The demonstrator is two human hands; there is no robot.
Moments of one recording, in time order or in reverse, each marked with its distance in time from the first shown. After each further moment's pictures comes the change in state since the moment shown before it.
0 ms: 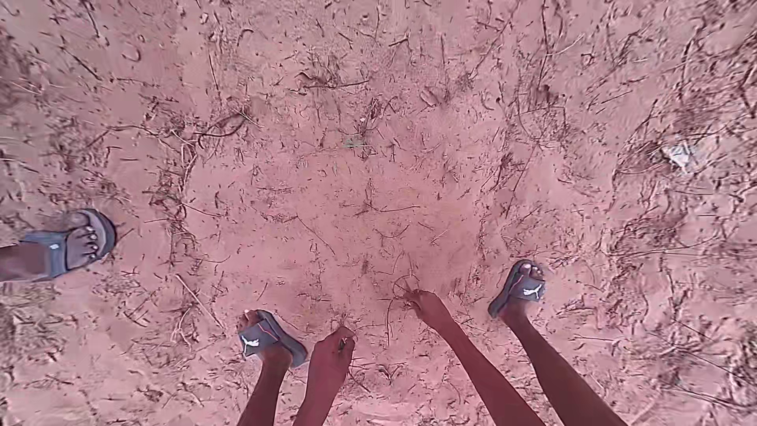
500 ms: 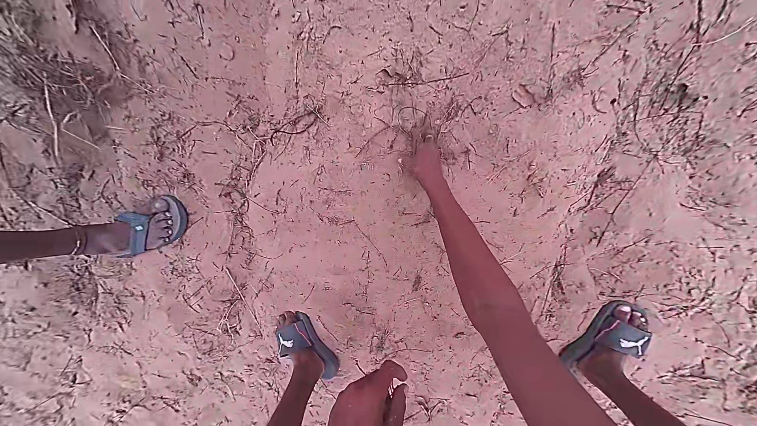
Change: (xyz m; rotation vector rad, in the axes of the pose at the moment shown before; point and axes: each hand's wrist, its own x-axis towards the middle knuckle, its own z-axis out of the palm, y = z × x) left_hand -0.057 0.024 -0.075 0.105 0.147 0.301; right_hand 0.261 -0.240 -0.194 0.059 0.520 -0.061
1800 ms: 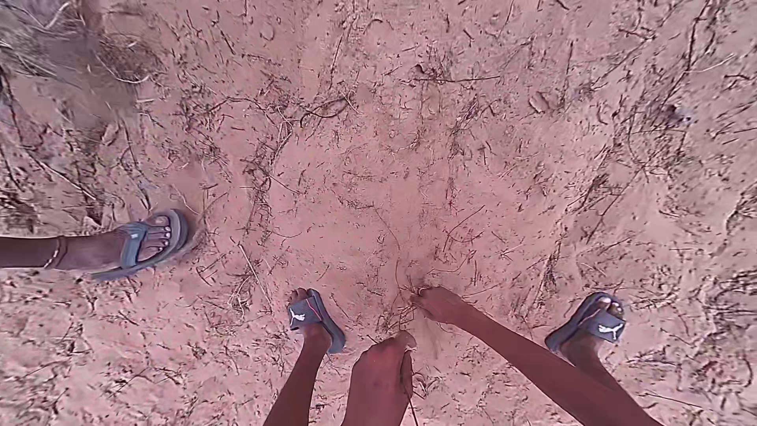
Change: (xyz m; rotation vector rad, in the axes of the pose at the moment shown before) left_hand -0.019 -0.031 -0.004 0.002 -0.023 -0.002; right_hand -0.284 0.084 0.071 -0.453 -0.924 -0.598
